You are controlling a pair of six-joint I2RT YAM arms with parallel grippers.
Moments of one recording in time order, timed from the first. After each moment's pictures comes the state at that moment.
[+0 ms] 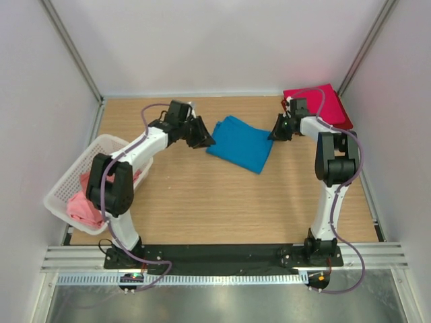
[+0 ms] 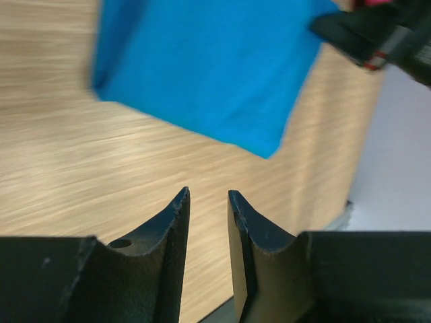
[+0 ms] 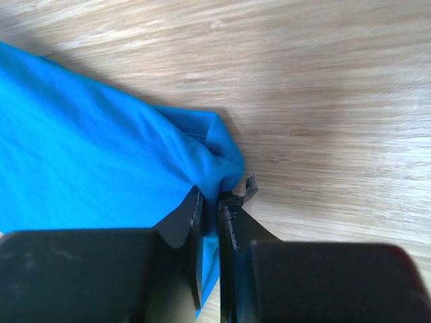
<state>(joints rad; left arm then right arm) -0.42 1.82 1.41 -0.37 0.41 -0.76 0.04 2.12 1.49 -0.33 -0.31 0.36</state>
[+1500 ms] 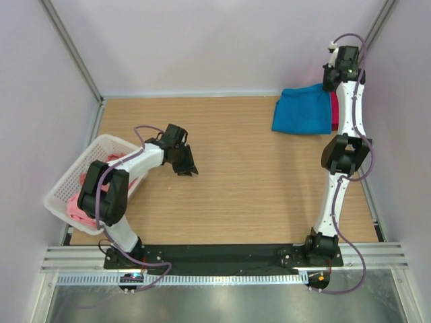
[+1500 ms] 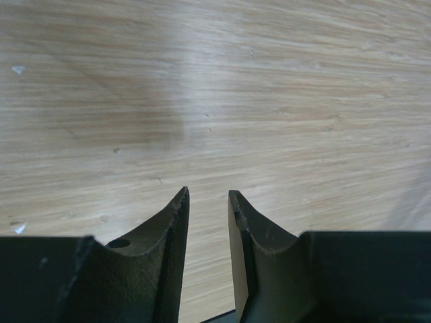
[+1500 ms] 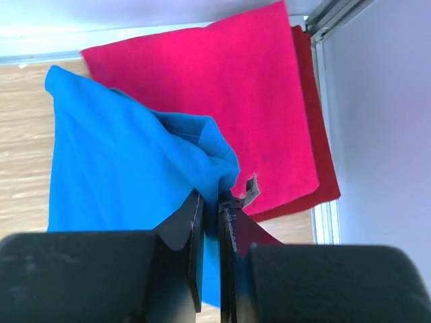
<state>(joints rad) -0.41 1.72 1.10 -0.49 0.20 -0.68 -0.16 2.41 2.64 -0.93 0.05 -0.12</state>
